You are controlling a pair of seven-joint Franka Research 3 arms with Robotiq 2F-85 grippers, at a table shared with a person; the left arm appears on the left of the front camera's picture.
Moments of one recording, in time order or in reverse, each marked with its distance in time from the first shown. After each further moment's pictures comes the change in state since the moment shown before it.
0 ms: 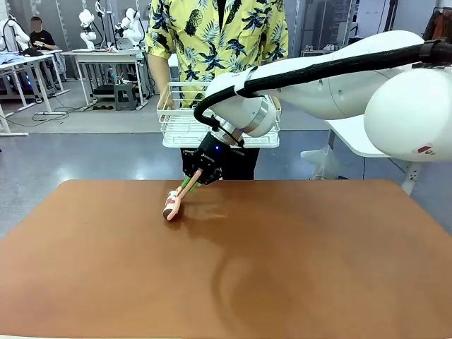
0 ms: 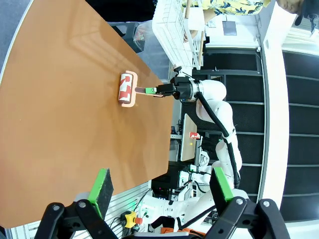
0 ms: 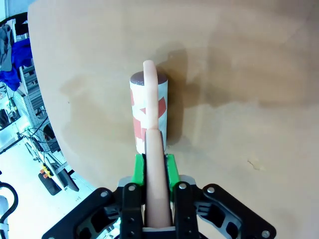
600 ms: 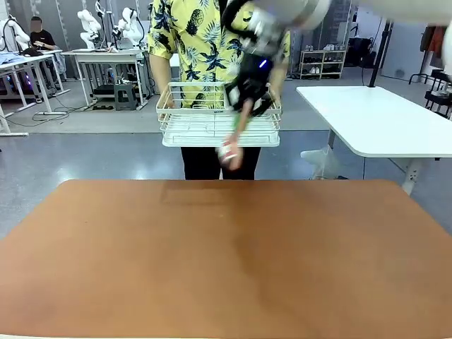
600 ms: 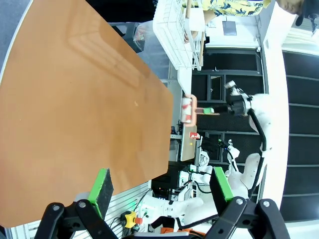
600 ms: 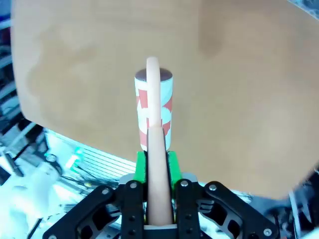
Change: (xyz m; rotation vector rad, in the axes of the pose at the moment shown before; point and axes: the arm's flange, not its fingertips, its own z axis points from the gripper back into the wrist) left arm 0.000 0.000 0.000 0.000 -0.001 0.000; right arm -0.092 0.036 0.260 -0.391 0.039 0.101
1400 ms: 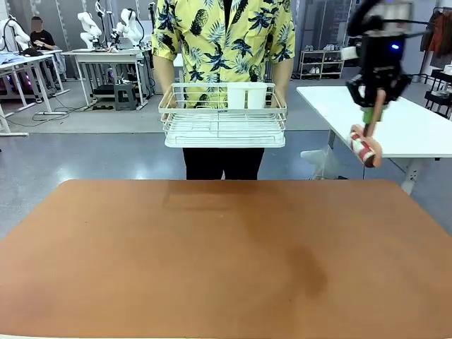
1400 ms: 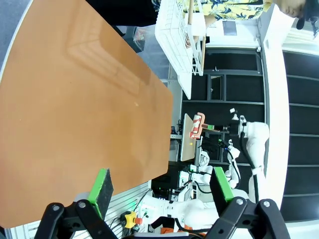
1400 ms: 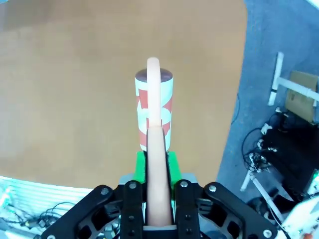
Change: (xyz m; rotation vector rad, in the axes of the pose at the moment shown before) left arm 0.000 0.000 0.000 0.000 0.000 0.000; right arm -0.135 -0.205 0.027 -0.308 -0.221 -0.154
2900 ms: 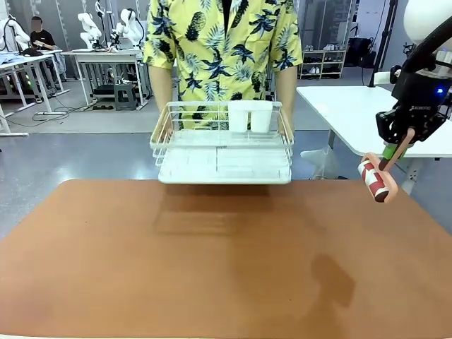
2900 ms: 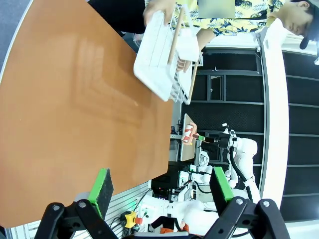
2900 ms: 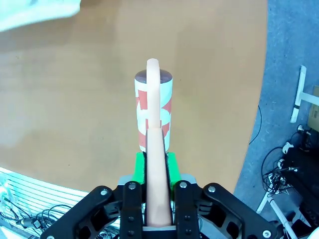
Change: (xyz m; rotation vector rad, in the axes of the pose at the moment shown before) left arm 0.000 0.000 0.000 0.000 0.000 0.000; right arm -0.066 -0.029 -0.048 0.128 -0.081 0.020
